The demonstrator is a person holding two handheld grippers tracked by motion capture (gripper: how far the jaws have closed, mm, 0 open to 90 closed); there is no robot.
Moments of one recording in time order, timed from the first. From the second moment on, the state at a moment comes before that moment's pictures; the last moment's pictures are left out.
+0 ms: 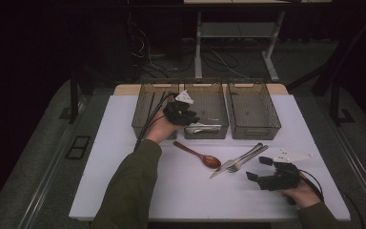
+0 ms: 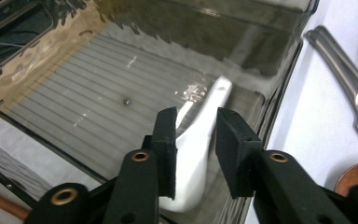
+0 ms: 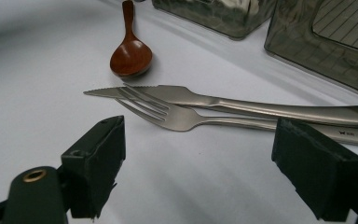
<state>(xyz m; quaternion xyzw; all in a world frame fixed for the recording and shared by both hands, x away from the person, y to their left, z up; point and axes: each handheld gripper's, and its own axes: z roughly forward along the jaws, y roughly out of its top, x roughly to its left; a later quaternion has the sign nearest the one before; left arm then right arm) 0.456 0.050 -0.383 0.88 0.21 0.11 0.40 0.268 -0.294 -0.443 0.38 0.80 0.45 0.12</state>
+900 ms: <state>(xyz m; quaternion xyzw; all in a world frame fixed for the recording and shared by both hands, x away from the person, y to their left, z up) 0.408 0.080 -0.375 0.84 0.22 0.07 0.48 0.268 -0.293 -0.442 0.38 0.80 0.45 0.12</state>
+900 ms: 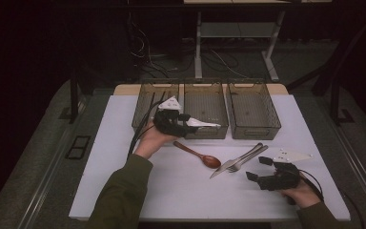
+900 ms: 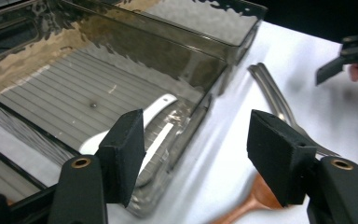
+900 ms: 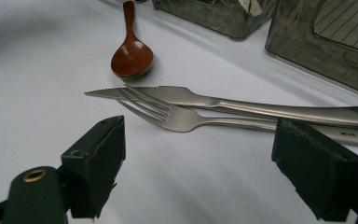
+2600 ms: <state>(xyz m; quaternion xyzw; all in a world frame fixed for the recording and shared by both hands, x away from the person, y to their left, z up) 0.277 0.163 -0.437 0.83 0.28 0.07 0.47 0.327 -0.229 -0.413 0.36 0.81 0.46 0.06</state>
